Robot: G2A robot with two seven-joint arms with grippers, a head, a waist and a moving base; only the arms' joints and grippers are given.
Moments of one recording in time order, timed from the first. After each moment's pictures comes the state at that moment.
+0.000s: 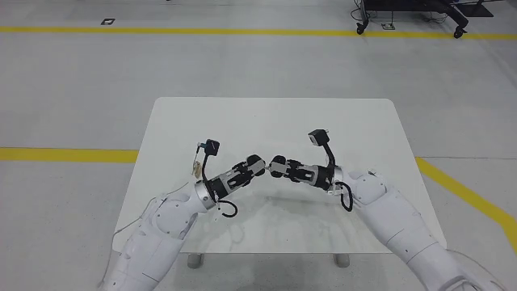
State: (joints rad) left arm 1.33 -1.22 -1.12 -1.46 0.12 -0.60 -0.50; right arm -1.13 -1.12 0.94 -1.21 0.31 -0.82 0.79
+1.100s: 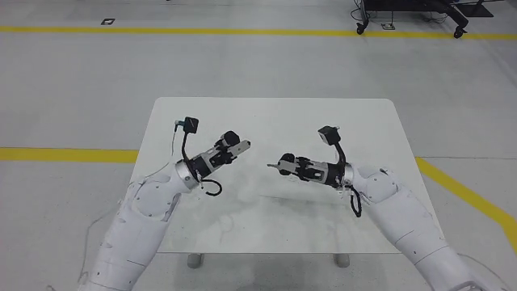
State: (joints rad) left arm 1.25 -1.18 -1.26 -1.56 0.09 -0.52 -0.63; right arm -1.16 -1.09 1.05 -1.27 0.26 -0.90 0.83
